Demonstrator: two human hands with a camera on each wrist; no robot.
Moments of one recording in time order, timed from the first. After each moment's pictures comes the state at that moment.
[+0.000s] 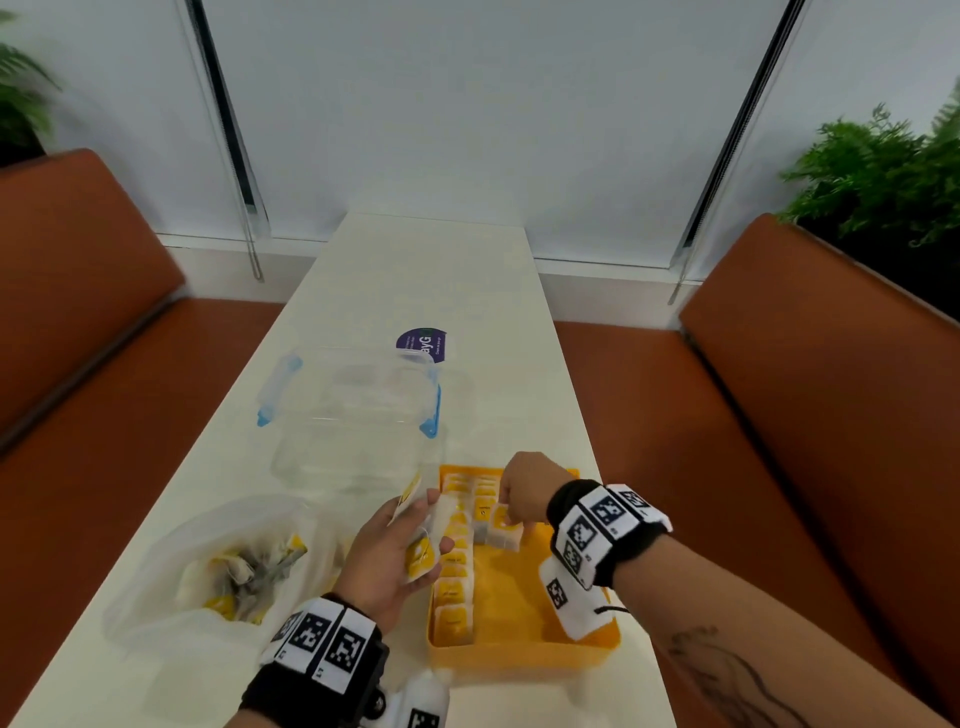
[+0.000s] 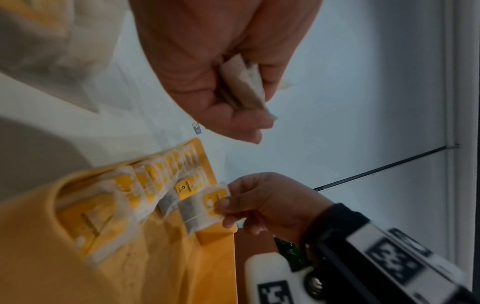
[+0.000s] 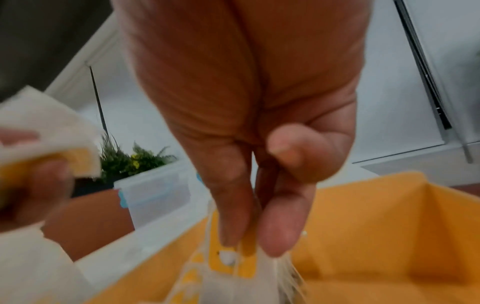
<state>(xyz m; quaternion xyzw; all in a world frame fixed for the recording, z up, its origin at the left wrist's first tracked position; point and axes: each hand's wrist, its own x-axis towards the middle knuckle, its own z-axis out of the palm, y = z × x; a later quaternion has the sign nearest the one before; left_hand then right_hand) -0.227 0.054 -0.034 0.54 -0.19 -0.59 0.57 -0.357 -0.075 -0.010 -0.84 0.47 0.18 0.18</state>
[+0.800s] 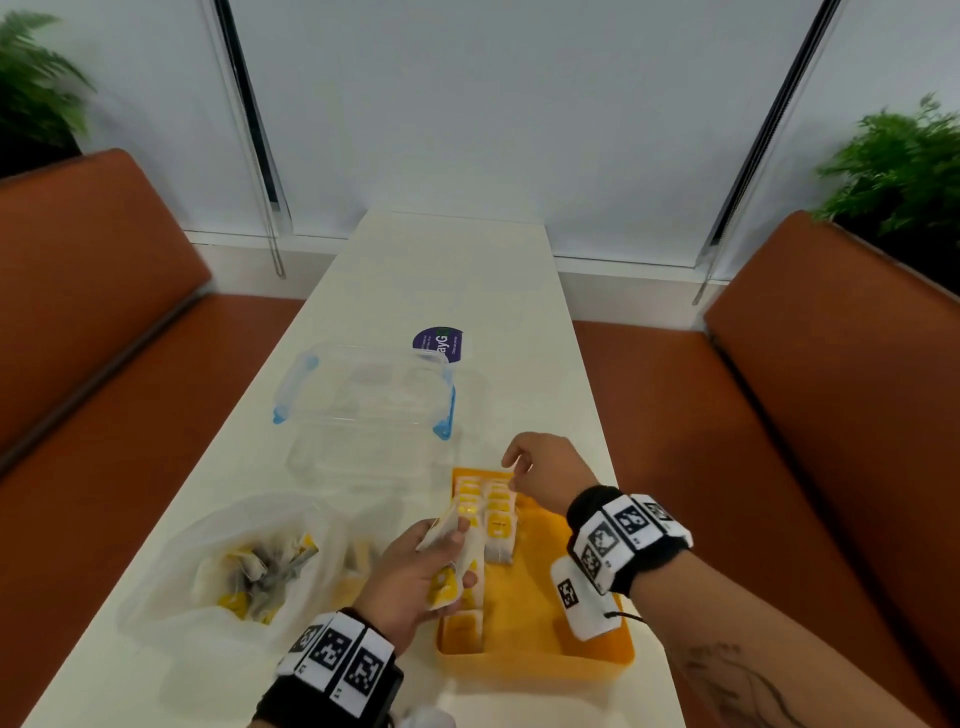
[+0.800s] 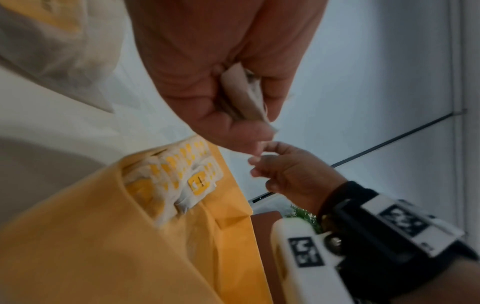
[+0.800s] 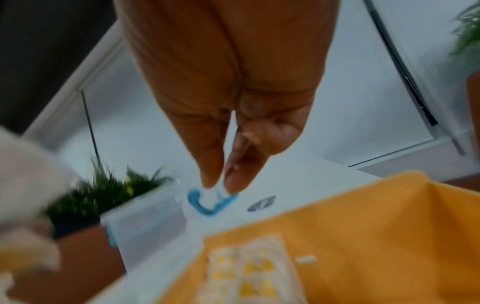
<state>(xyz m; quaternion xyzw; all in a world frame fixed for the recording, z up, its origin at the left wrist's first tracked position) -0.237 0.059 -0.038 0.56 -0.23 -0.61 0.52 -0.365 -0.088 -0.017 -0.81 0.51 -0.09 0.30</state>
